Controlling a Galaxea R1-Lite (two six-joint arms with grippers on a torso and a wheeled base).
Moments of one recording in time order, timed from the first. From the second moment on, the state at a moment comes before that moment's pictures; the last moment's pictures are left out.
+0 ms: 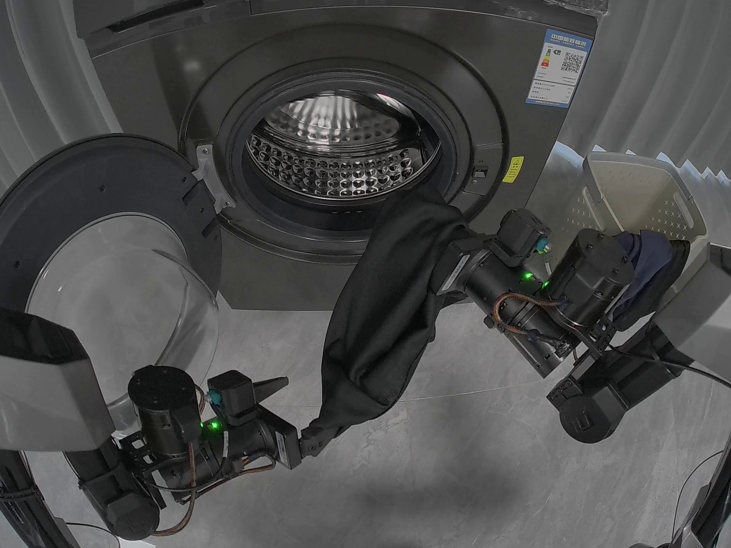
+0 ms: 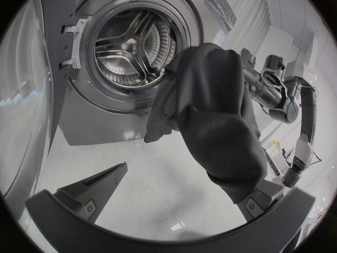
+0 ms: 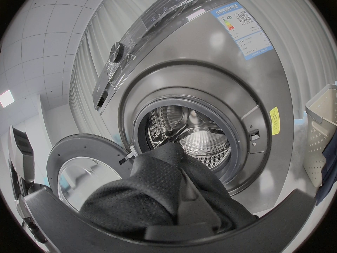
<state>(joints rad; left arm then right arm) -0.60 1.97 -0.21 -1.55 -0.09 -0.16 0.67 2.02 -0.85 -1.52 -0.05 0.21</state>
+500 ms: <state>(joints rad) -0.68 1.97 -0.10 -1.55 -0.09 -0.11 0.68 1.97 -0.87 -1.47 -0.05 0.20</state>
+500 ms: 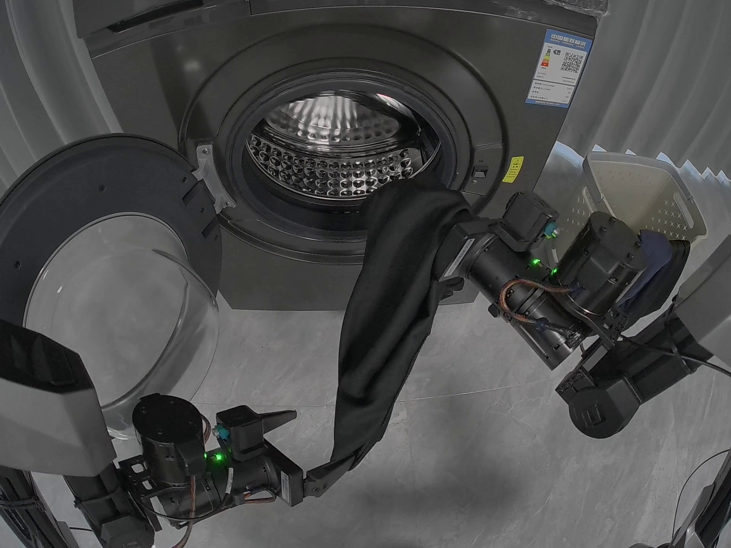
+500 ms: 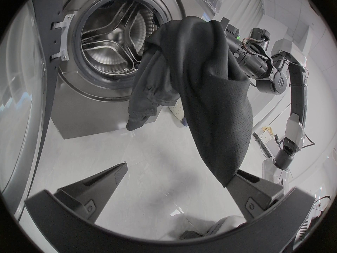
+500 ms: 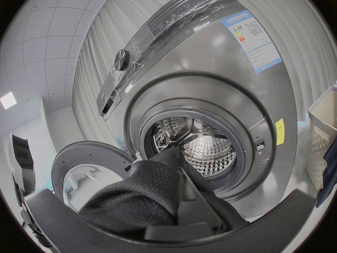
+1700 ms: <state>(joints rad) -0.72 2.09 -0.62 -1.55 -0.17 -0.11 0.73 2.00 -0.84 -1.49 -0.06 0.20</state>
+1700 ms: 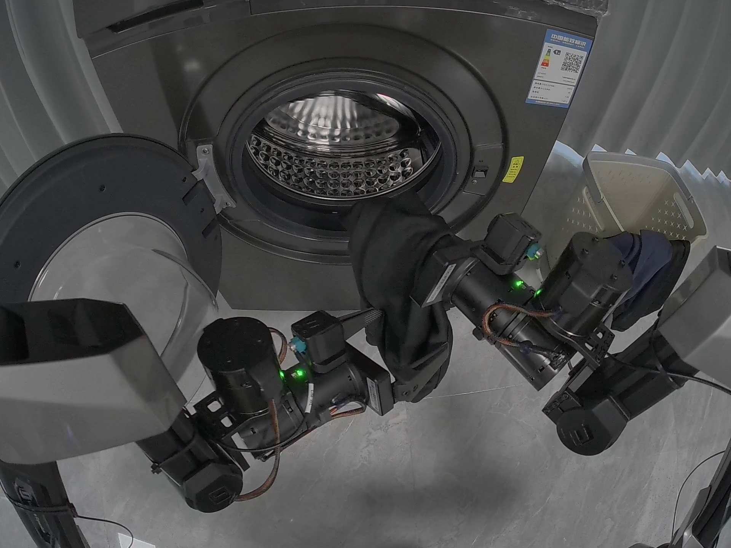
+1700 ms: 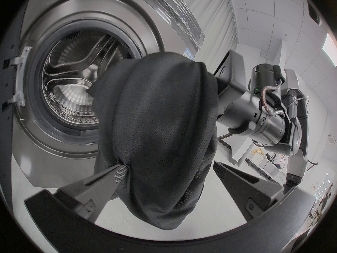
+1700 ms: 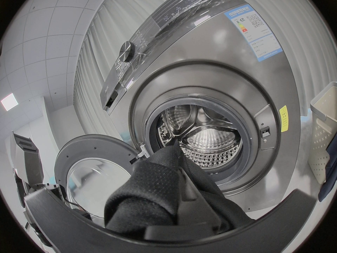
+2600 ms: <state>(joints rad) -0.61 2.29 -0.88 -1.54 -0.07 -0.10 0.83 1.98 -0.77 -1.50 -0.11 0.21</state>
